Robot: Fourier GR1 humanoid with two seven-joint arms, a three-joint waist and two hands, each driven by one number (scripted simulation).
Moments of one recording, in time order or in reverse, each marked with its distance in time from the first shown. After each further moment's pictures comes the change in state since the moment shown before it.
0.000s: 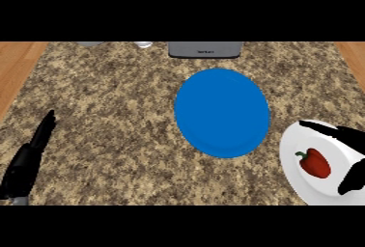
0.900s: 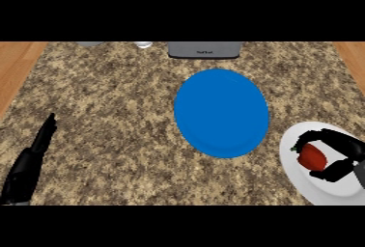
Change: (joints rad) left arm 0.032 -0.061 0.041 -0.037 -0.065 -0.029 -0.004; right arm -0.075 0.105 -0.006 0.223 0.125 -0.105 -0.141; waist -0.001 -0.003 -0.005
